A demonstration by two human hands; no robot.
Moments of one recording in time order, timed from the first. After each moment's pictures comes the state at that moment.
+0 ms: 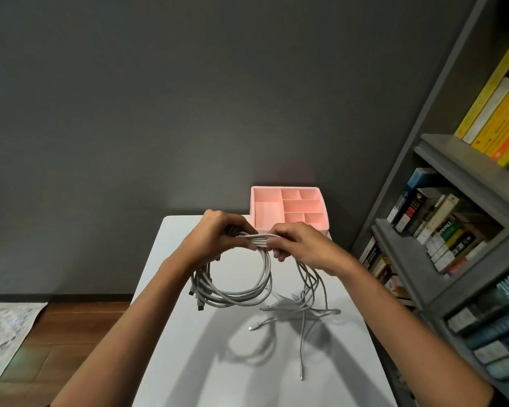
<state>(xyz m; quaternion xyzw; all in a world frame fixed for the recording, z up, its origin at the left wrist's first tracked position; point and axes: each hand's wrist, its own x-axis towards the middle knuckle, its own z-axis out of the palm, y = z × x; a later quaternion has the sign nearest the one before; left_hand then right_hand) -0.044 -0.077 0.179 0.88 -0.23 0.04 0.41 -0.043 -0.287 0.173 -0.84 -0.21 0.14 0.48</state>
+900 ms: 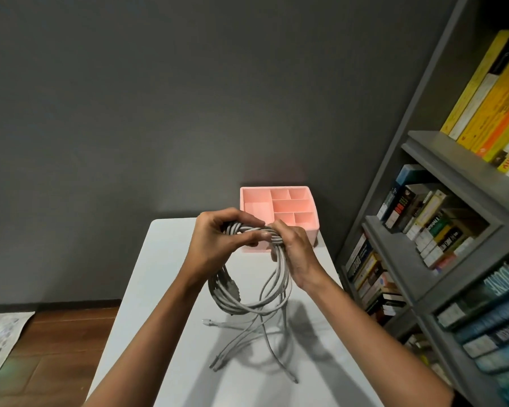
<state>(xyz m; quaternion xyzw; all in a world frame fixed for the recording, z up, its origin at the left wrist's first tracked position) -0.056 -0.119 0.183 0.70 -0.17 0.09 0.68 -0.043 -0.273 0.155 -0.68 -0.01 0.06 0.73</state>
